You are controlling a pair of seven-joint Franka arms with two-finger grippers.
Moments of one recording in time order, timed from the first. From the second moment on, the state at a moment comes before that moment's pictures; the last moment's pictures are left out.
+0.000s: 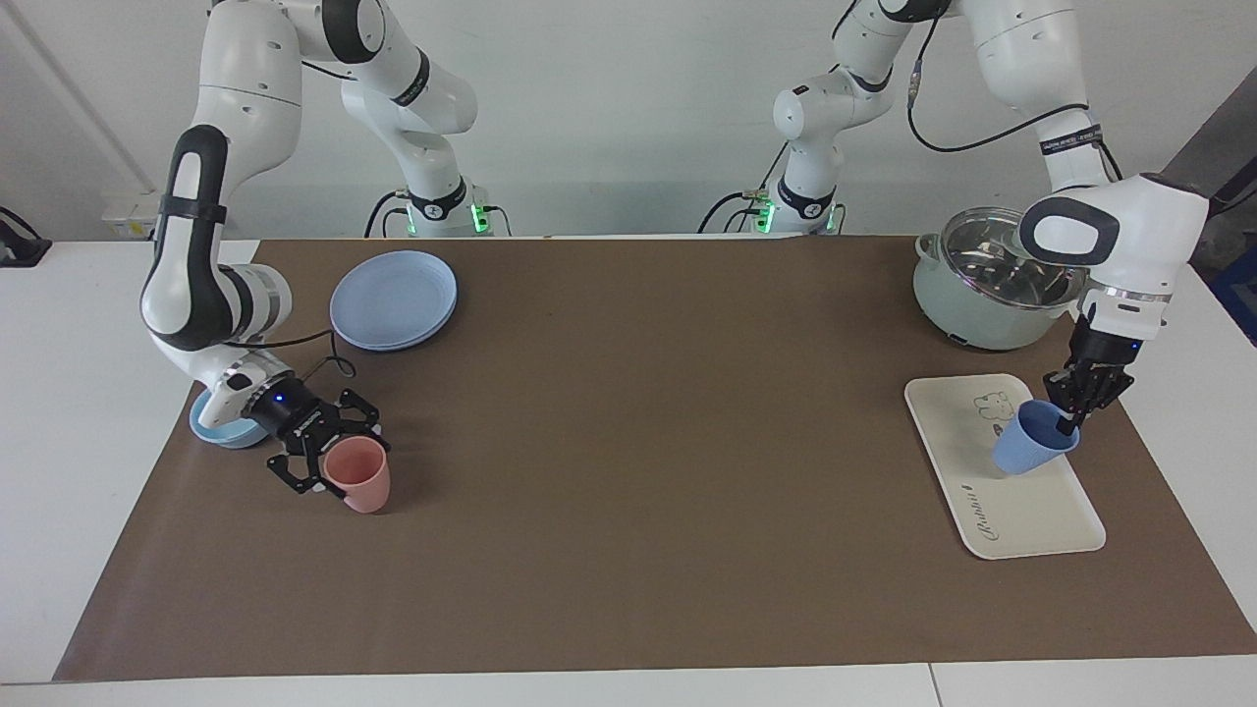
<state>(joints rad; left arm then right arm) 0.33 0.23 -0.07 -2.01 -0.41 2.68 0.51 -0.22 0.42 -0.04 -1.96 1.57 2.08 -2.32</state>
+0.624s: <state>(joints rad) 0.33 0.24 -0.08 -2.01 -0.41 2.69 0.49 -0.22 0.42 -0.03 -1.98 1.58 2.07 -2.32</state>
